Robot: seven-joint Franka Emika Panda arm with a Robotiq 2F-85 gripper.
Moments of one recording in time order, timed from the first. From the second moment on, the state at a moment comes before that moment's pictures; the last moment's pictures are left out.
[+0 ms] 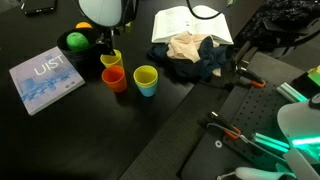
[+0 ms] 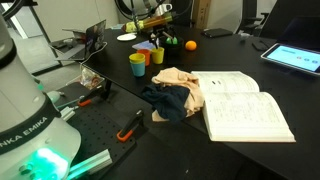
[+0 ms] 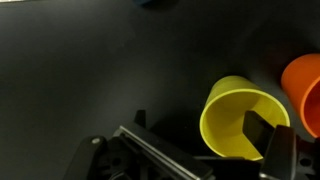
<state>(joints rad) 0.31 0.58 -0.04 -1.92 -0.42 2.60 -0.01</state>
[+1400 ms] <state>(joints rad) 0.30 0.58 0.02 -1.90 -0.35 2.56 0.00</state>
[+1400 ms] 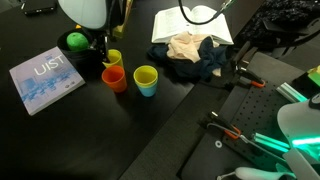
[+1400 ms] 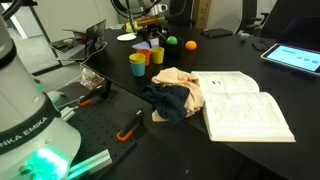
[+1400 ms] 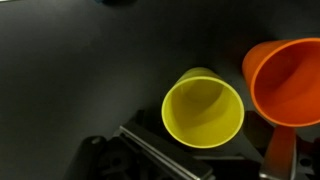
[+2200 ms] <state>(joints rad) 0.28 0.59 0.01 -1.90 -0.35 2.60 0.00</state>
